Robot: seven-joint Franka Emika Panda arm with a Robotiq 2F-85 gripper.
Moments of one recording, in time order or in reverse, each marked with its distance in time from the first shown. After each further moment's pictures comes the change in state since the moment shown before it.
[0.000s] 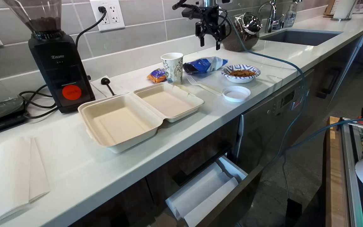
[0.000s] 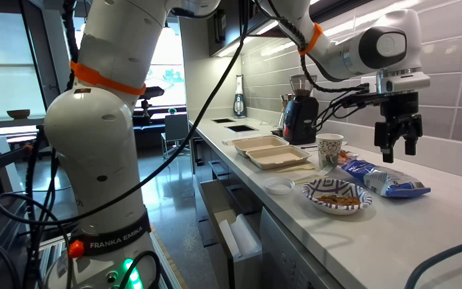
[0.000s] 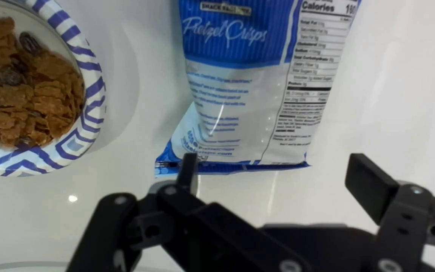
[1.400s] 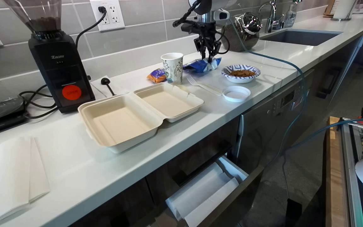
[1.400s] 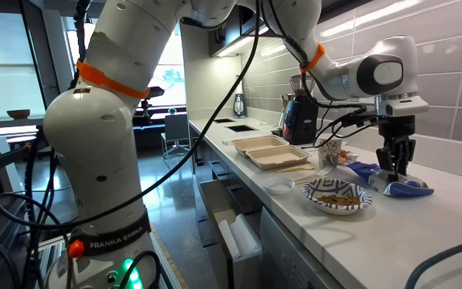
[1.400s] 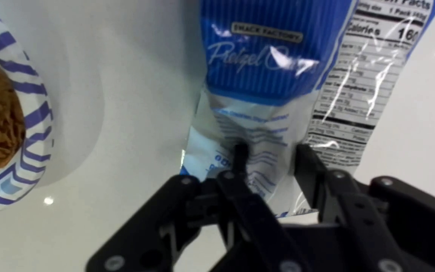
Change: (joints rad) arm -0.008 0.086 0.016 -0.011 0.042 0.120 -0.074
